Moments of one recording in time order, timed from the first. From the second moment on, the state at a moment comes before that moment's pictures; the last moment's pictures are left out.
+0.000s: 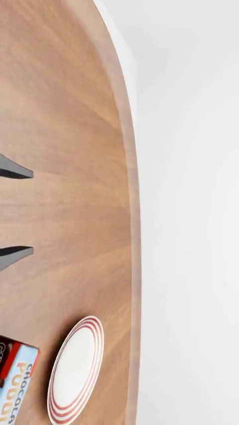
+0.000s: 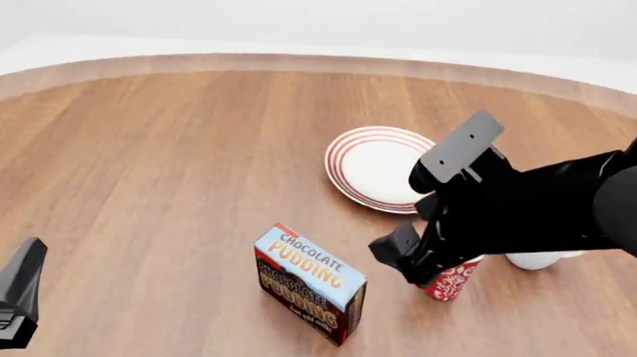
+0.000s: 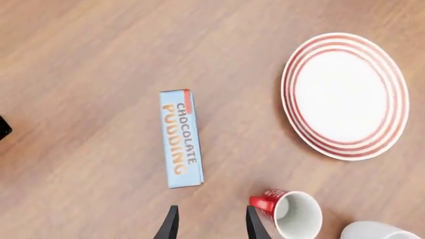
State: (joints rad) left arm 0.00 0.00 0.00 0.00 0.00; right arm 0.74 1.14 -0.92 0.73 -0.08
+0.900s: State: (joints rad) left arm 0.00 0.00 0.00 0.00 0.00; right arm 0.84 1.27 -0.92 0.65 -0.04
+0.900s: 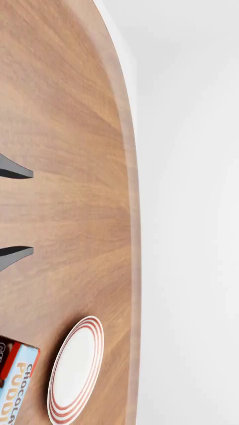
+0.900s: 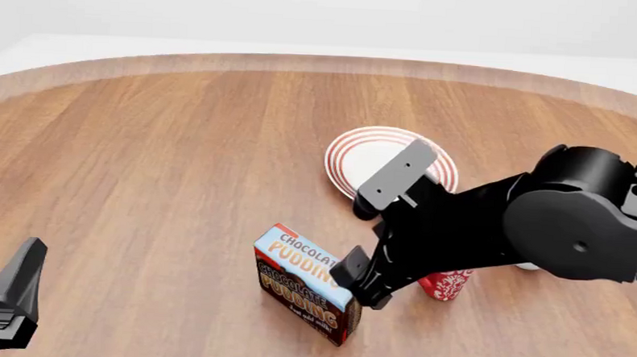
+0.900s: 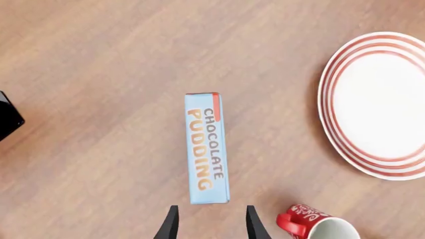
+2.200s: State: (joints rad) left arm 0.00 0.00 0.00 0.00 0.00; right arm 0.79 1.36 -0.92 0.63 -0.11
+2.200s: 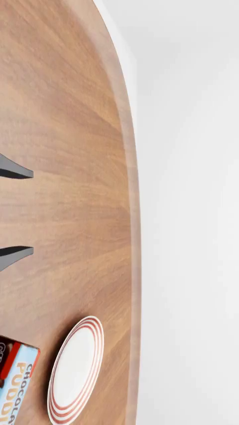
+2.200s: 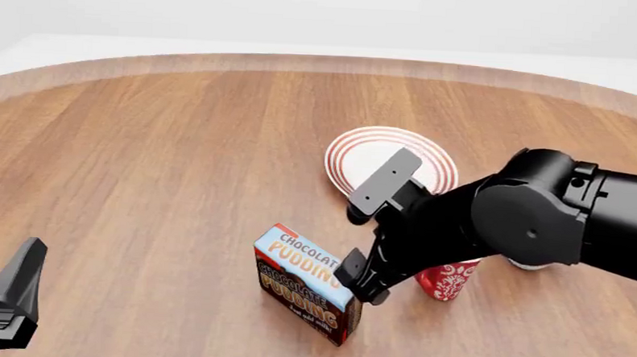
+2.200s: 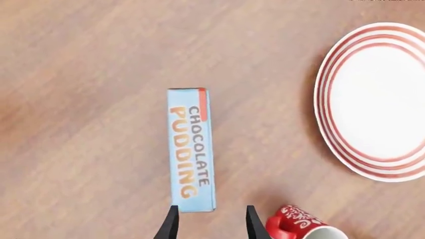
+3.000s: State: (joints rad) left arm 0.00 0.00 0.00 0.00 0.00; right arm 0.84 1.44 -0.99 0.64 -0.10
